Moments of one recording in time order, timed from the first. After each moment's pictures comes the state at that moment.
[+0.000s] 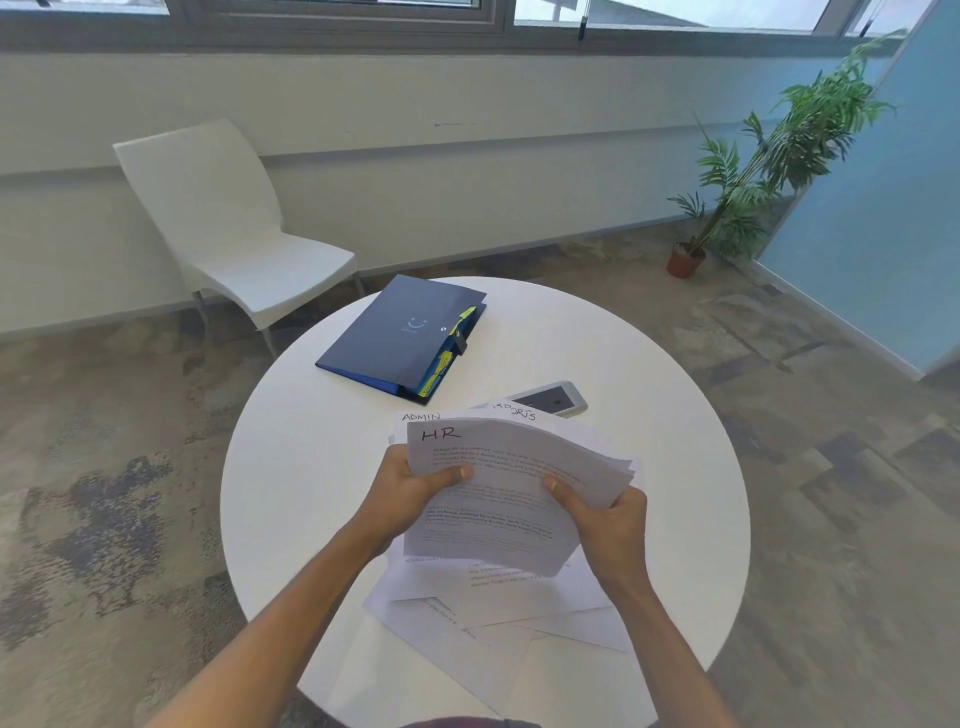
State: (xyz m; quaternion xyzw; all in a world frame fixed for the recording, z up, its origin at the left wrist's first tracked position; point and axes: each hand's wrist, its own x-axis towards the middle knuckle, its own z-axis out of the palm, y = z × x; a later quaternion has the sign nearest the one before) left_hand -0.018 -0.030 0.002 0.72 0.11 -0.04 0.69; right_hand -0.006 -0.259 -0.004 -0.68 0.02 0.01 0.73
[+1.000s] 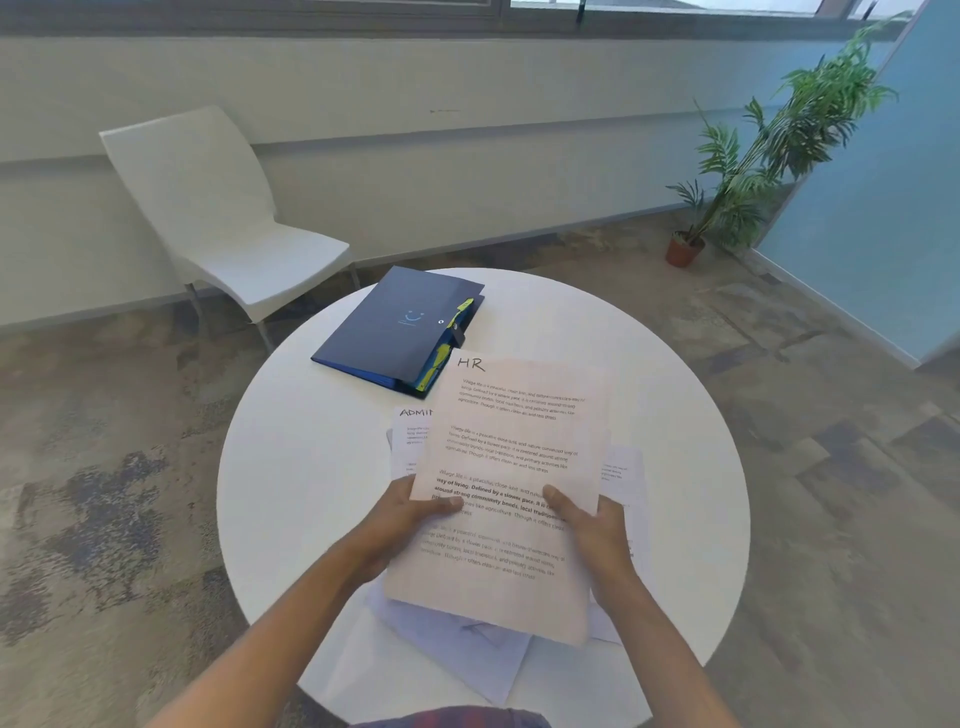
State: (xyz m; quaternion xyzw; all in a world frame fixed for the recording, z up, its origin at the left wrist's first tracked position) left_hand -0.031 -0.023 -0.025 0.61 0.15 -0.19 0.76; right_hand 0.002 -0.258 -0.042 -0.69 0.15 0.10 0.70
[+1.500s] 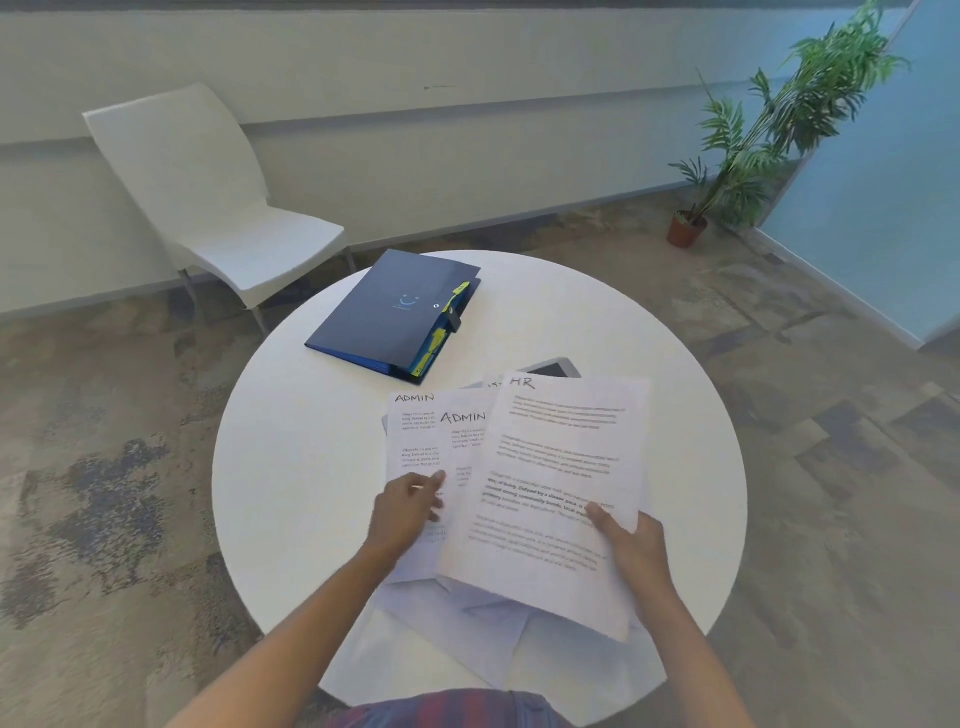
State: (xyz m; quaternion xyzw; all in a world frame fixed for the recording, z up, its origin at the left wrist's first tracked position) left_hand -0.023 -0.037 -0.081 0.75 0.28 -0.10 0.59; right_hand -0.011 -0.313 -0.066 -0.73 0.19 0.08 0.65
